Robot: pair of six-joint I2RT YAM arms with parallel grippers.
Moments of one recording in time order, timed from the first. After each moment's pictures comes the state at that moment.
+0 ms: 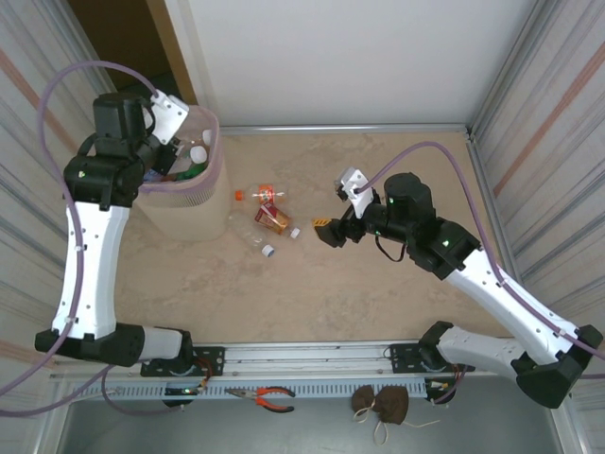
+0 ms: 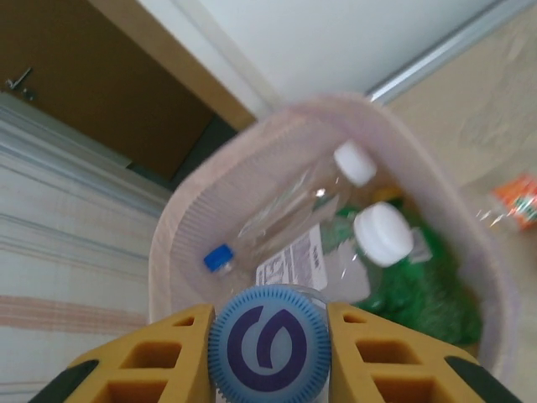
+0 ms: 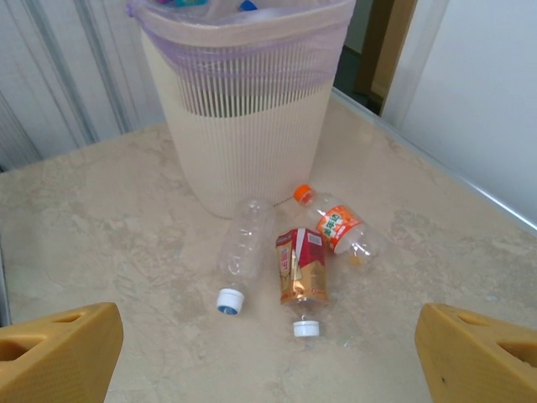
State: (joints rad) left arm -0.15 1.34 1.84 -1.04 -0.22 0.60; right arm 0.74 1.04 1.12 -0.43 -0.21 -0.11
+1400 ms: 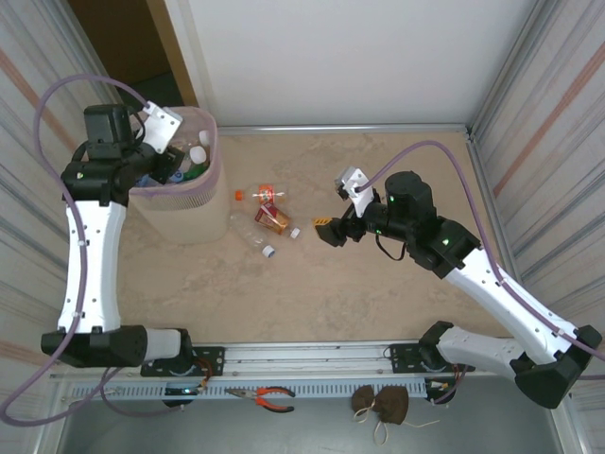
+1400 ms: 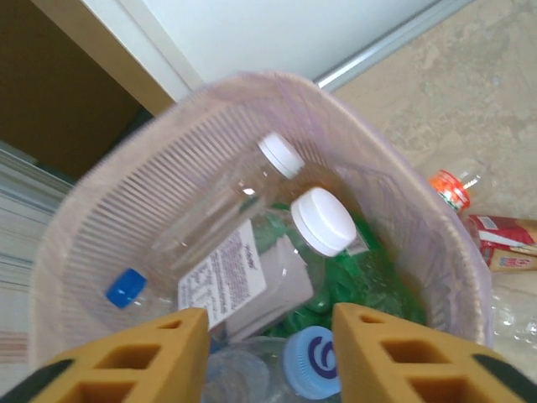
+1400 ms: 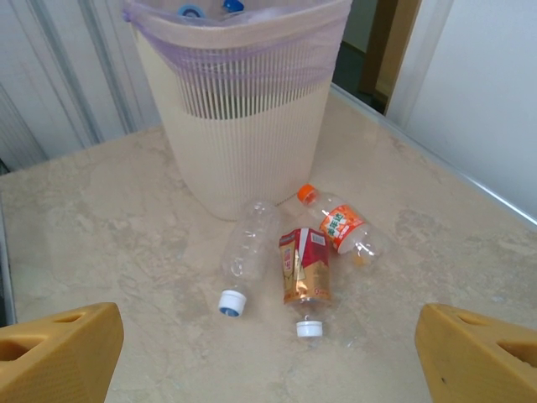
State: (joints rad) left arm 0.01 1.33 1.72 -1.02 0.13 0.54; right arm 0.72 1.04 1.12 -0.43 -0.24 -0.11
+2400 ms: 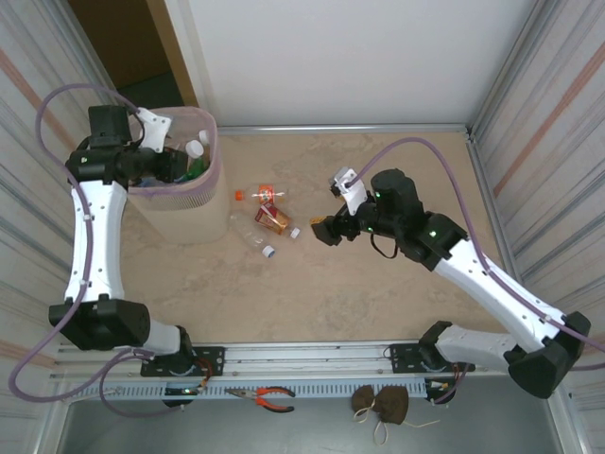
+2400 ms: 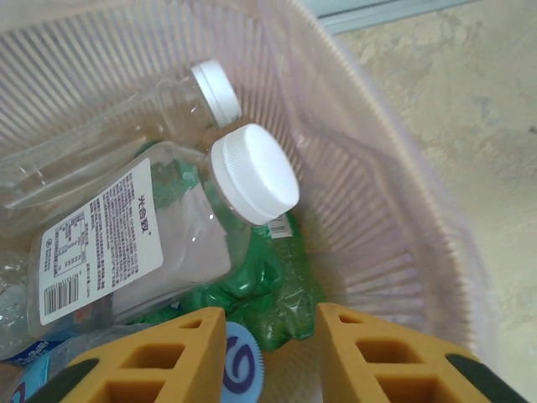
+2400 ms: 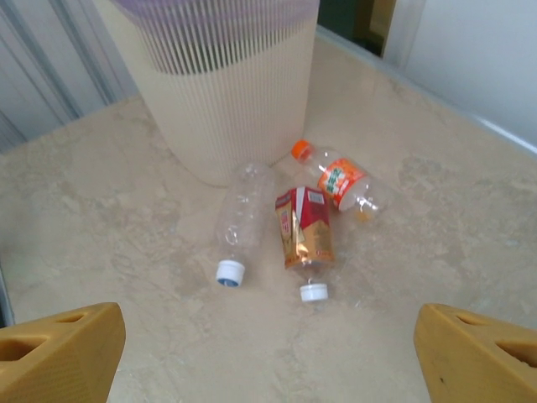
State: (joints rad) left arm 0.10 1.41 1.70 -1.07 0.37 0.28; right arm 0.72 1.13 1.13 -0.48 -0.19 -0.04
